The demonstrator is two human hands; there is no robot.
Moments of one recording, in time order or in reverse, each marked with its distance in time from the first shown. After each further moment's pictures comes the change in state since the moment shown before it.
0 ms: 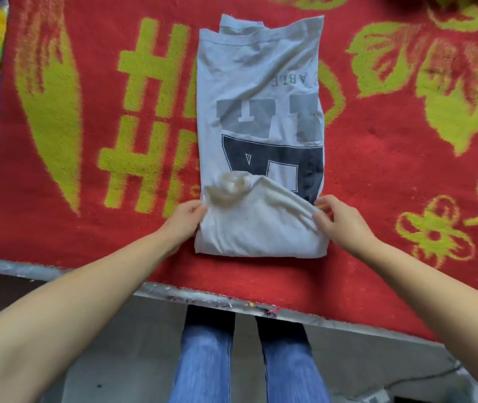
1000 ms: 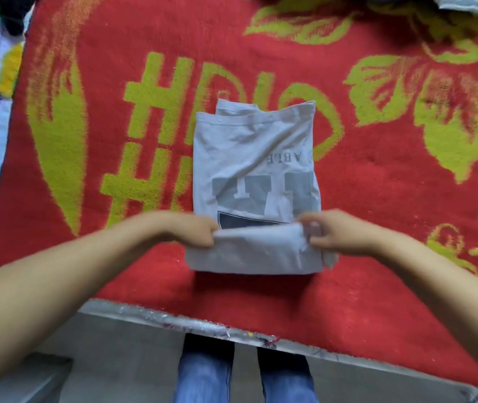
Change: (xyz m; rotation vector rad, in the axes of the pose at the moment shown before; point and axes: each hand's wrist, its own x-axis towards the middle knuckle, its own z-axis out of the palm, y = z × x) left_hand -0.010 0.108 -0.011 1.169 -0.678 0.112; right_hand 0.025 -0.055 -0.054 -0.263 -0.453 -0.278
